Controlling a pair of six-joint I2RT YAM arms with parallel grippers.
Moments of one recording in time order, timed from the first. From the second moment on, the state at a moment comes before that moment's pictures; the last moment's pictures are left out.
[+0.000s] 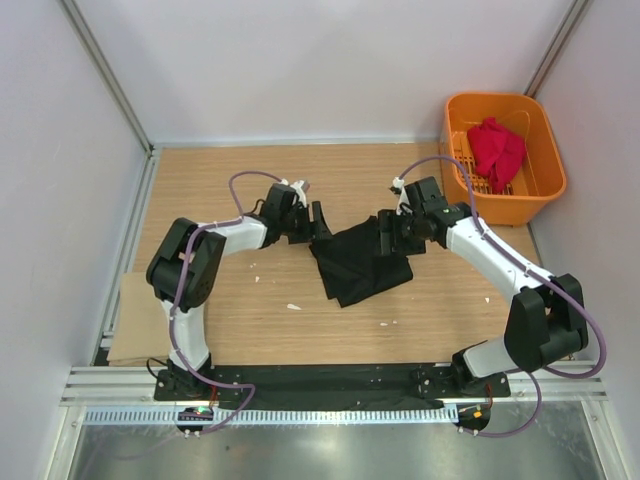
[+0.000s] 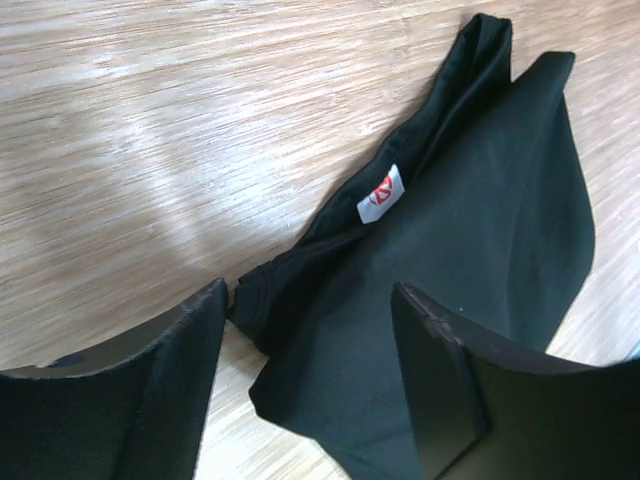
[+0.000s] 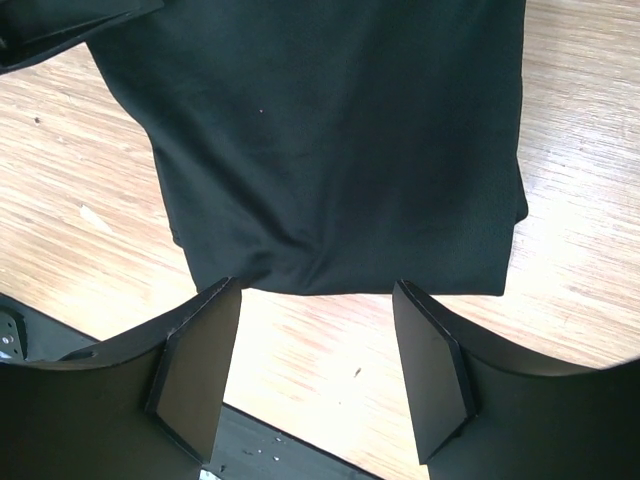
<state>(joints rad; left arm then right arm) -0.48 1.94 1.12 0.07 0.33 -0.54 0.36 1.44 1.07 -0.66 -0.24 0.29</state>
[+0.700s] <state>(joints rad) -0.53 1.96 1.09 0.09 0.33 -0.59 0.34 1.41 1.05 -0.65 -0.26 0.29</state>
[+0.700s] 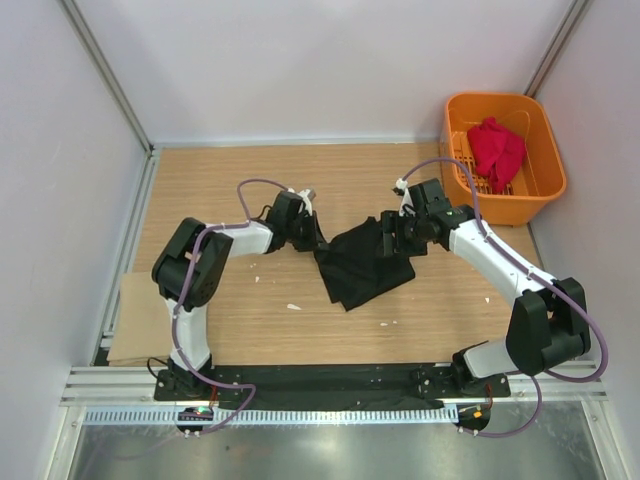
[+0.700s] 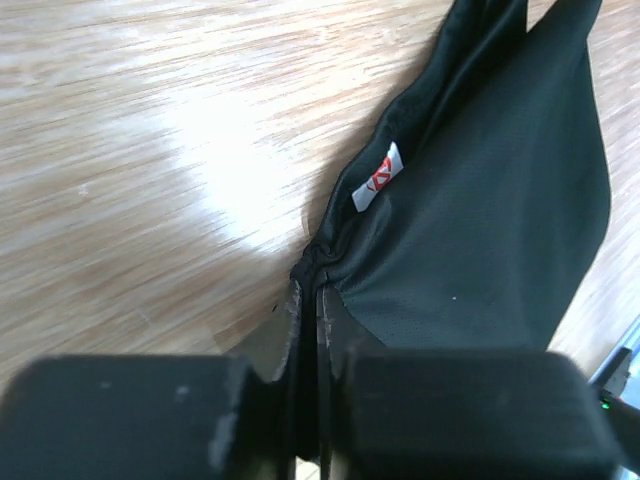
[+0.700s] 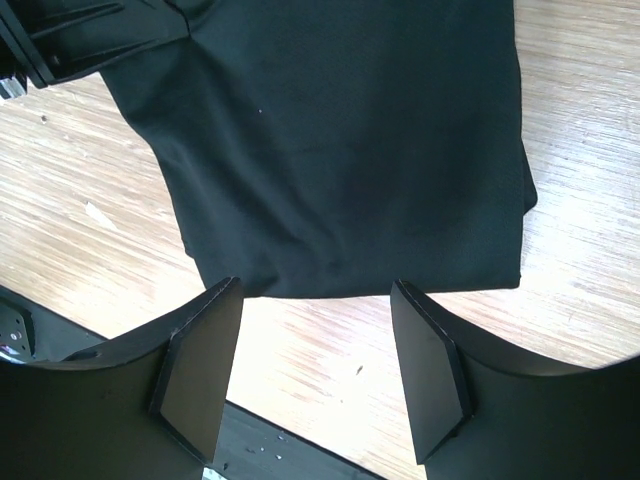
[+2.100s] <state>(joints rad) -0.15 1.36 1.09 -0.94 0.01 -0.75 0.43 1.37 1.01 -0.63 -0.37 0.32</state>
